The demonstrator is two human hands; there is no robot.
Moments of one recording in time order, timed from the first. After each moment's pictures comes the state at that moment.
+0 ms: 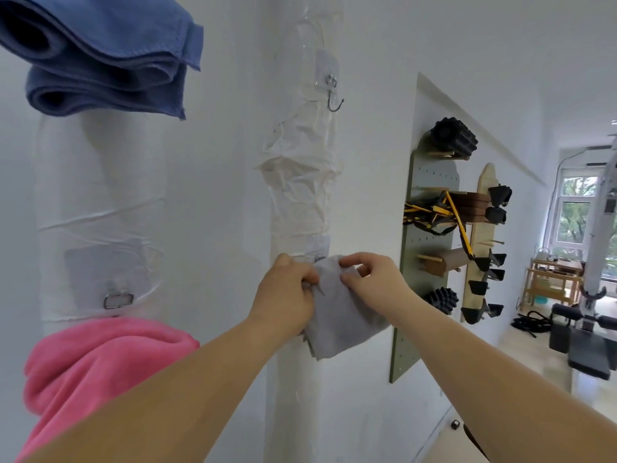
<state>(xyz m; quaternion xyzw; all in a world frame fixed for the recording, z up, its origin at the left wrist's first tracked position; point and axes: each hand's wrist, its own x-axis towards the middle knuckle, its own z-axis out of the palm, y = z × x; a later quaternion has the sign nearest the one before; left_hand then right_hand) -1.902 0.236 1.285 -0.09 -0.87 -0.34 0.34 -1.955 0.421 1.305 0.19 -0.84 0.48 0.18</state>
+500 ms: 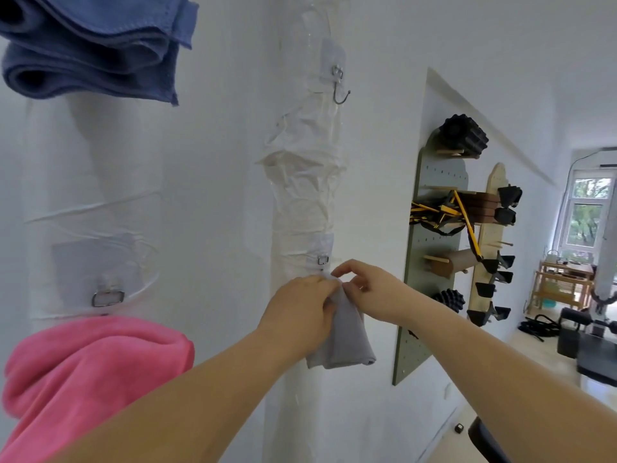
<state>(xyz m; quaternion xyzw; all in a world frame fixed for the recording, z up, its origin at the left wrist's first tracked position) -1.897 0.254 1.275 -0.15 -0.92 -0.15 0.32 -1.963 0.426 1.305 0.27 -0.90 0.33 0.10</state>
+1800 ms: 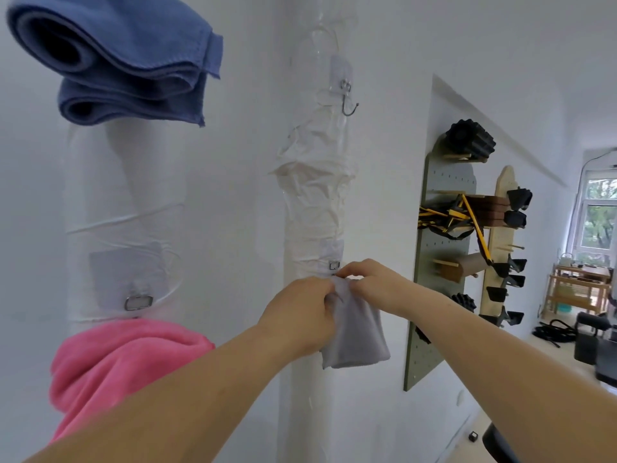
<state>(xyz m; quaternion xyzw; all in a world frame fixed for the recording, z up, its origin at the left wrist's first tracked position) -1.869 0.240 1.294 -0.13 -0.94 -0.21 0.24 -1.964 0.406 1.323 0.25 -0.91 0.32 0.07</state>
